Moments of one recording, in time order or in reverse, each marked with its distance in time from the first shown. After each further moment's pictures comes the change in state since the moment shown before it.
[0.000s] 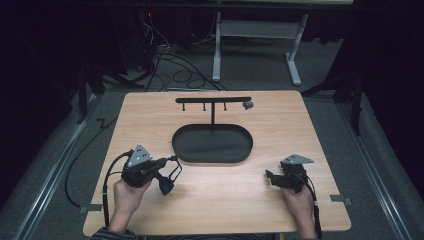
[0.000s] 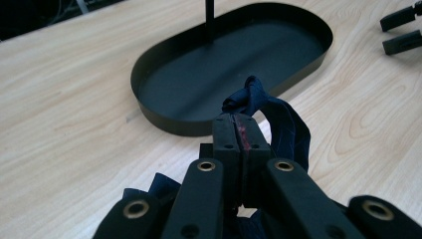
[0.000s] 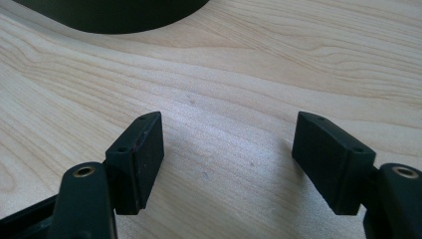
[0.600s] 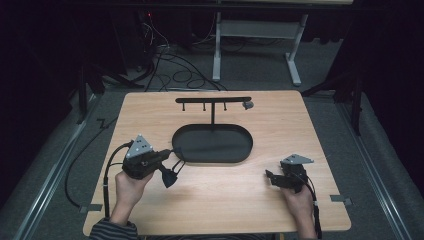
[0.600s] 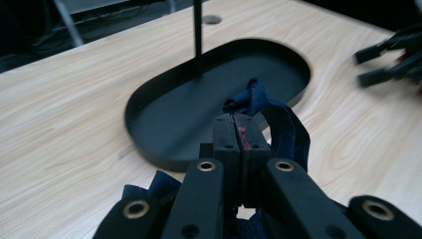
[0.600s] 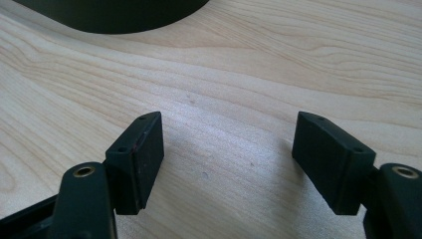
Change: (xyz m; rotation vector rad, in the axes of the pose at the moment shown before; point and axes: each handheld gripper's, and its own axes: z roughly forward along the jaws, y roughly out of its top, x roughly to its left) left arm 0.004 0.028 -0.004 -0.073 -0.066 -0.010; right arm 0.000 0.000 0.000 0.000 0.000 0.000
